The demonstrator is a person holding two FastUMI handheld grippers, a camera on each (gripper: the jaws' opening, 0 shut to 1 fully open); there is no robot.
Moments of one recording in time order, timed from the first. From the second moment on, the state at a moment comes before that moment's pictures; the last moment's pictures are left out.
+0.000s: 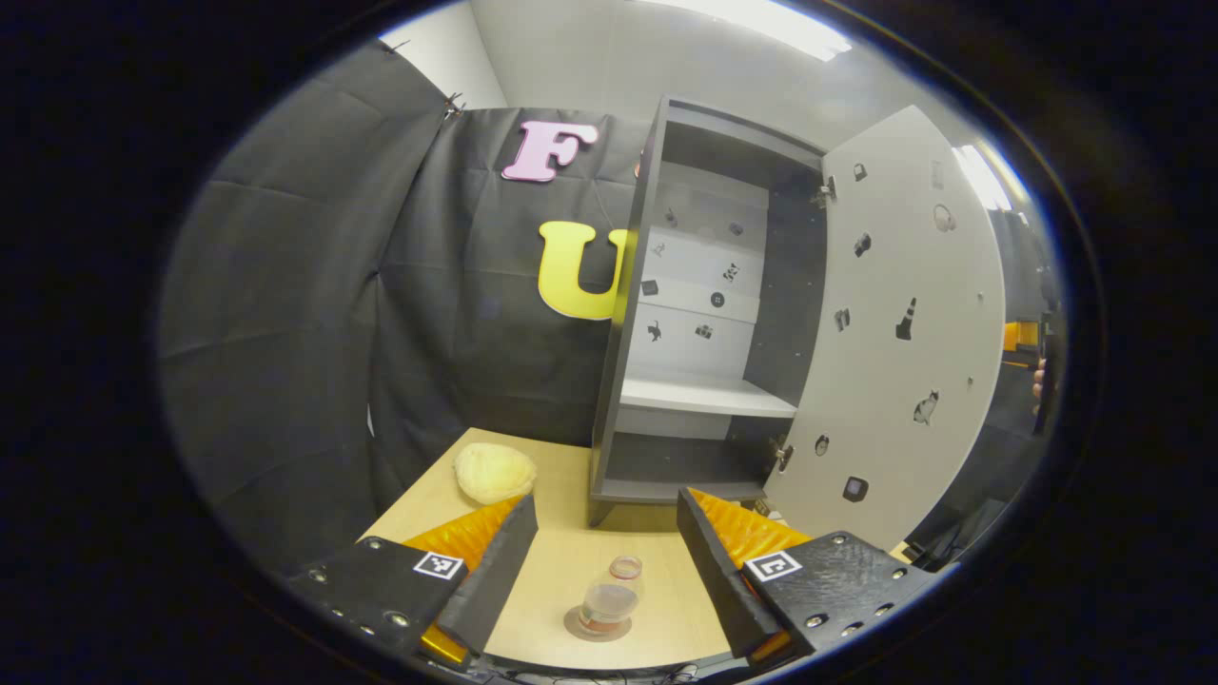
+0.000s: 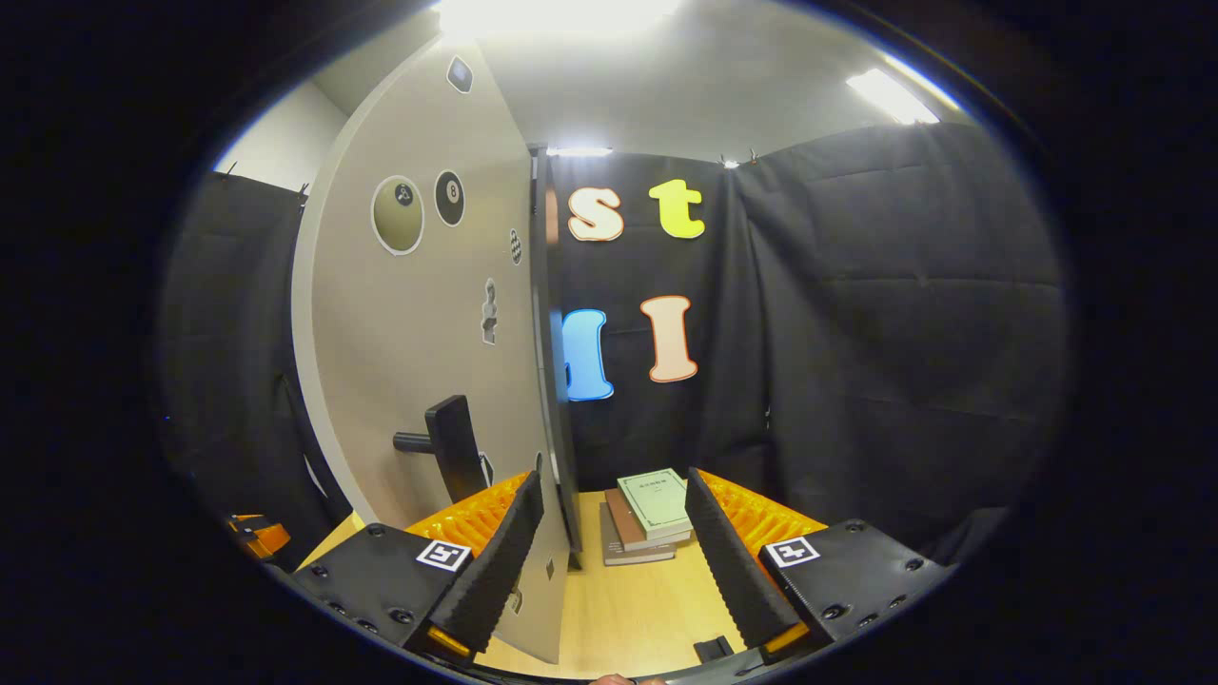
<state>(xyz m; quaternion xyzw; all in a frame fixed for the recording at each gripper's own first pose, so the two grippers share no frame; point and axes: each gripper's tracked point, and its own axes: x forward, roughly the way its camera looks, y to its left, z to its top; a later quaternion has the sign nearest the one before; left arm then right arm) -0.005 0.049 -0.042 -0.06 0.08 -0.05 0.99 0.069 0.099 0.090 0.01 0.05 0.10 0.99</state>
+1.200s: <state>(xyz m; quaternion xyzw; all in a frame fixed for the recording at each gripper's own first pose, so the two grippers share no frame) -0.028 0.139 -0.034 -0.04 0.08 0.05 0.99 0.084 0.332 0.095 0.05 0.07 0.31 0.95</state>
